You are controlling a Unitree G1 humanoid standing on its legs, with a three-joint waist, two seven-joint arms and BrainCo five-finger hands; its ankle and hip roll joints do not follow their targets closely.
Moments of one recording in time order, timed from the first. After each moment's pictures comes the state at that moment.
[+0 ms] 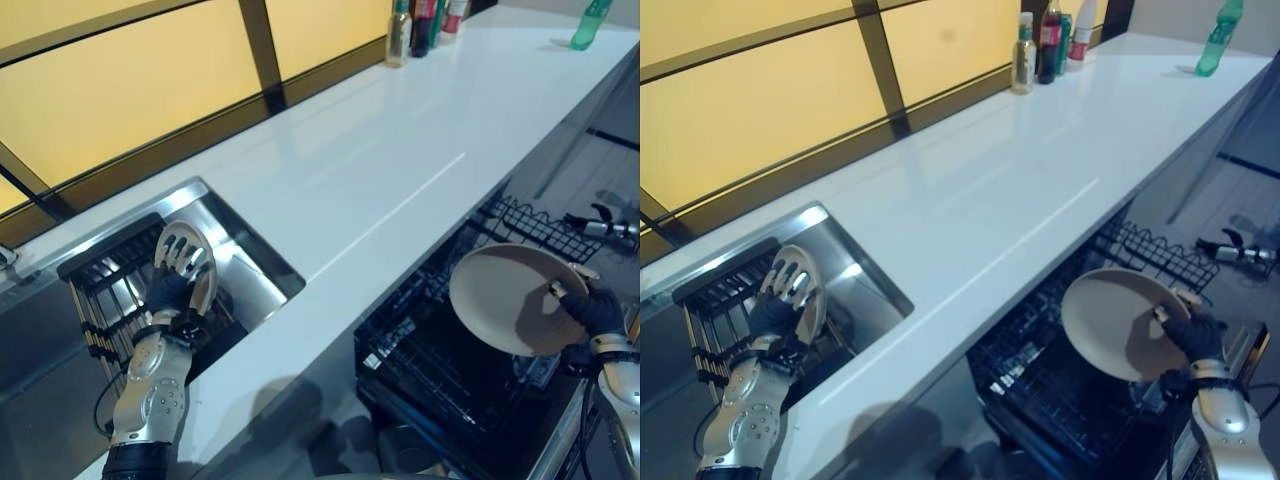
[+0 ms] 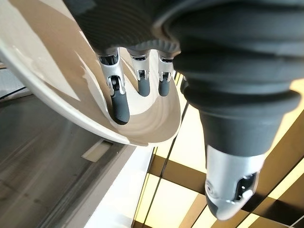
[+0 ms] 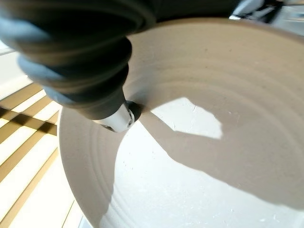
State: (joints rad) left arm 0.00 0.33 0.15 -0.02 -0.77 -0.01 0.15; right arm 0.24 -0.54 -0.31 -0.12 0.21 0.06 -0.08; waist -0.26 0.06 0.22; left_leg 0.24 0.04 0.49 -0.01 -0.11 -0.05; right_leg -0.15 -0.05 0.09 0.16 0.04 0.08
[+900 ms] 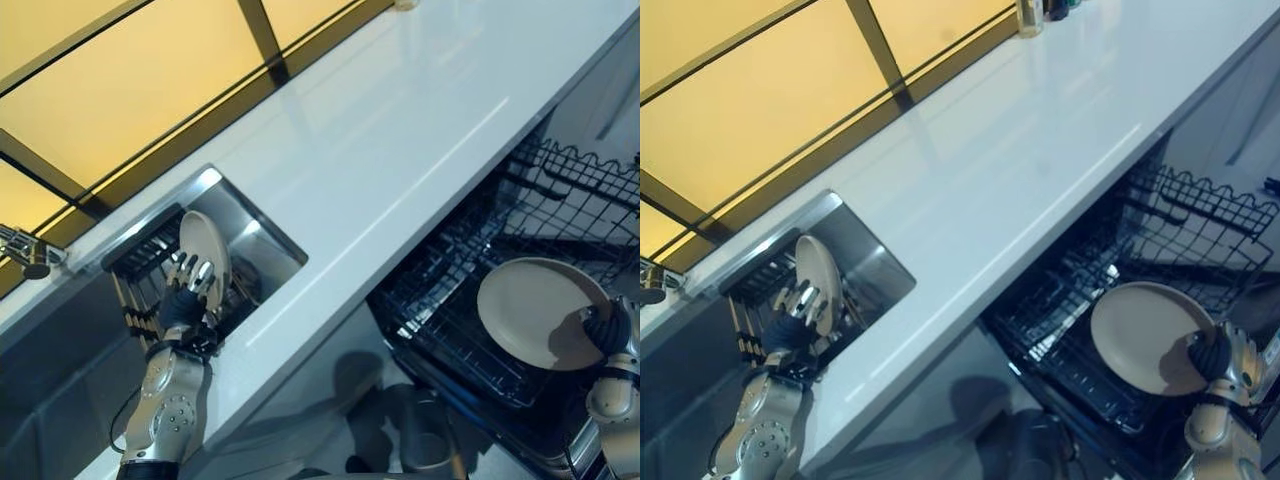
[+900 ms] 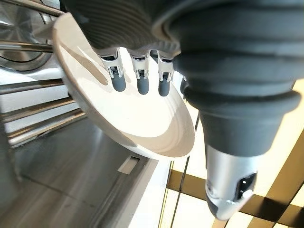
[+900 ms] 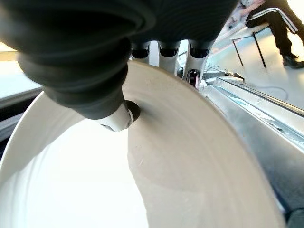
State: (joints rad) left arm 0.08 0.29 0.06 -0.06 -0.86 -0.05 0.21; right arm 0.26 -0.61 -0.21 -0.01 -0.39 0.24 -0.42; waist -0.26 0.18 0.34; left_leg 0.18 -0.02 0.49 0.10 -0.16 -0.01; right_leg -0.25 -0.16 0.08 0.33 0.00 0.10
